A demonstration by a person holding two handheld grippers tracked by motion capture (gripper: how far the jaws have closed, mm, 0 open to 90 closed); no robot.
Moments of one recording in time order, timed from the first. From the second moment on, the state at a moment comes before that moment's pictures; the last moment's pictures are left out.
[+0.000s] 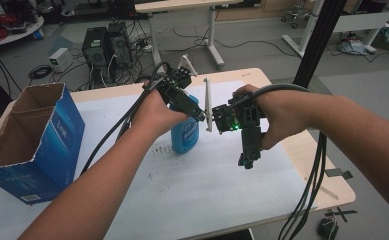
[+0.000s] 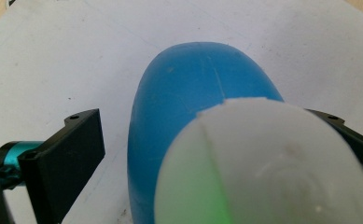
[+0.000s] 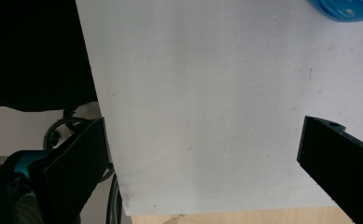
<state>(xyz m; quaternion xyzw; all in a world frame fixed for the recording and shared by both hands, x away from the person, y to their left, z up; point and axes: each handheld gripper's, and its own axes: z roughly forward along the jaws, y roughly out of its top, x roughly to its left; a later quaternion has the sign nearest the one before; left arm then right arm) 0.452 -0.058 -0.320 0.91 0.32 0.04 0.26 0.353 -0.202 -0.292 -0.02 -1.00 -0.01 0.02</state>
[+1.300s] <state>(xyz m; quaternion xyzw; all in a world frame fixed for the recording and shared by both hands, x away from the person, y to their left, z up) 0.450 -0.058 -0.319 0.91 0.32 0.06 0.26 0.354 -0.202 -0.295 -0.03 -1.00 -0.01 0.02</state>
